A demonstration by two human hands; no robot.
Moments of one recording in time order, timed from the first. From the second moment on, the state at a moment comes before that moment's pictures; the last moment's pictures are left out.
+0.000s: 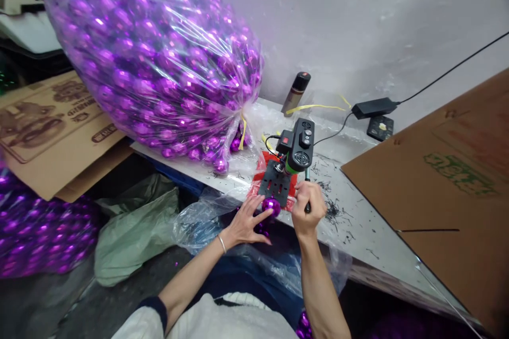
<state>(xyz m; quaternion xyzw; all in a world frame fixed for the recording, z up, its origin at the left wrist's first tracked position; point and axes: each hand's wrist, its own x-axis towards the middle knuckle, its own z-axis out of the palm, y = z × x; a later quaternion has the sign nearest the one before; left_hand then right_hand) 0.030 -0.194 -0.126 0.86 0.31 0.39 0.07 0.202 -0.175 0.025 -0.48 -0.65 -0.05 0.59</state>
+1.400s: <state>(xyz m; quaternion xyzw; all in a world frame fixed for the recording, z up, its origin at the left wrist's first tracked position) 0.024 -0.113 -0.049 0.37 0.44 0.52 0.63 0.202 -0.173 0.024 -0.47 -0.66 -0.05 0.59</state>
